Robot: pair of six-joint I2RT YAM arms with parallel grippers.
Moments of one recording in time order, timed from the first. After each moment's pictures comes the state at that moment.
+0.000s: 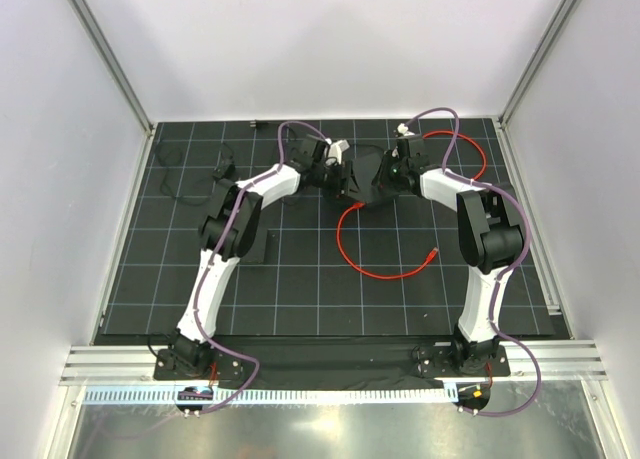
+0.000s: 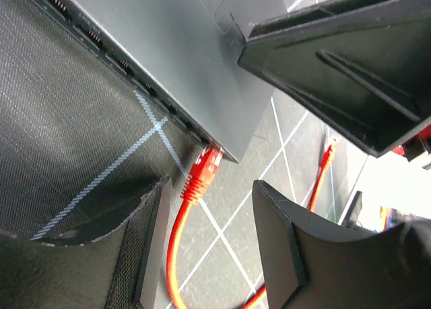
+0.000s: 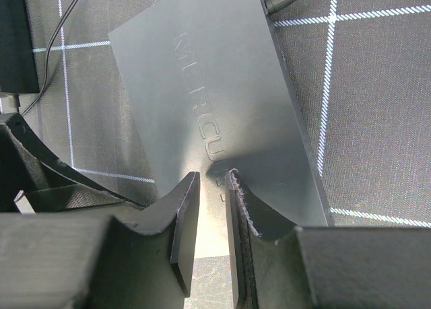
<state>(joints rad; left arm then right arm) -0.52 2.41 1.85 -0.22 0.68 -0.52 0.24 1.99 1.30 -0.05 -0.12 0.45</state>
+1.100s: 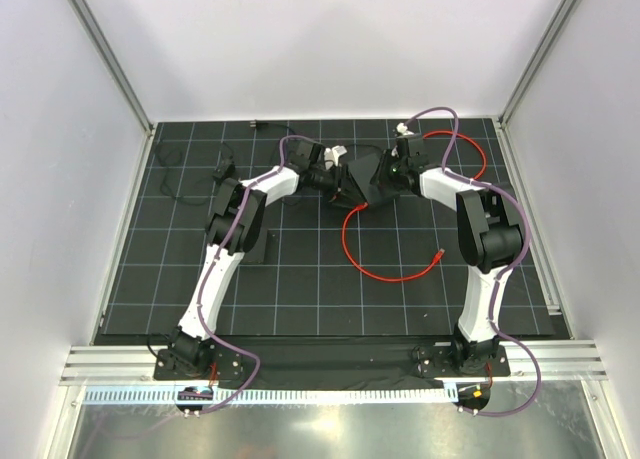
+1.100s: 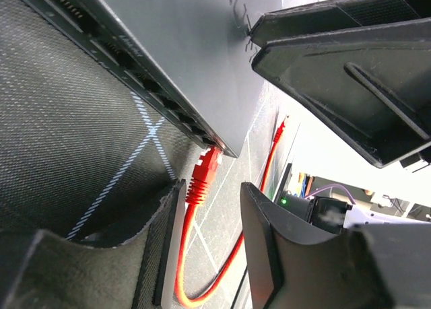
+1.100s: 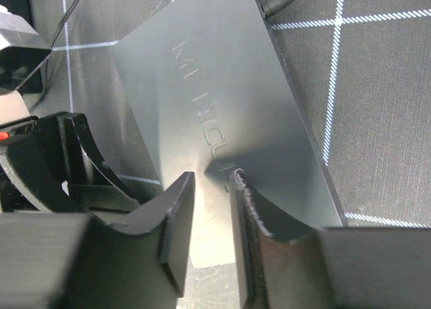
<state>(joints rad) -0.48 2.56 1.95 -0.19 0.95 -0.71 0.24 1.99 1.31 -0.06 -0.13 0.45</state>
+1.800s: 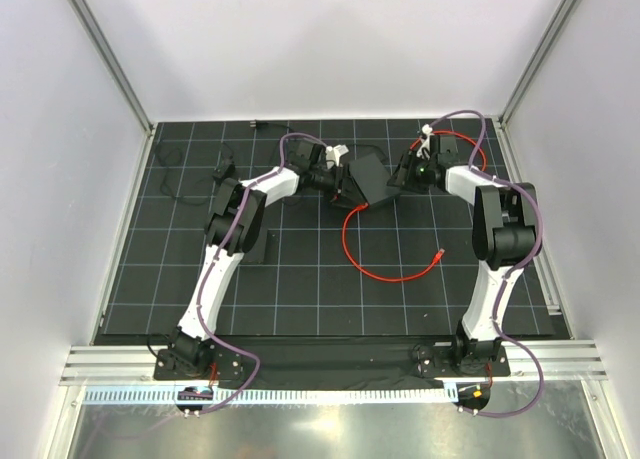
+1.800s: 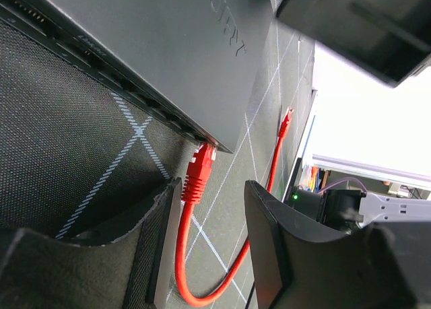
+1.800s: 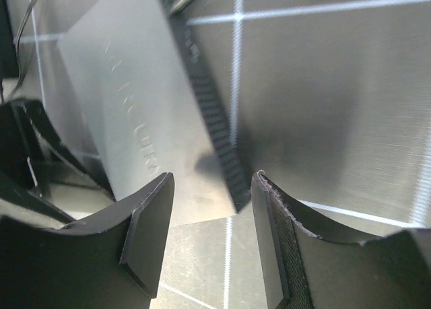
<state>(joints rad) -0.48 2.54 1.92 -0.15 0.95 -0.65 0.06 1.98 1.30 -0.13 -0.33 0.34</state>
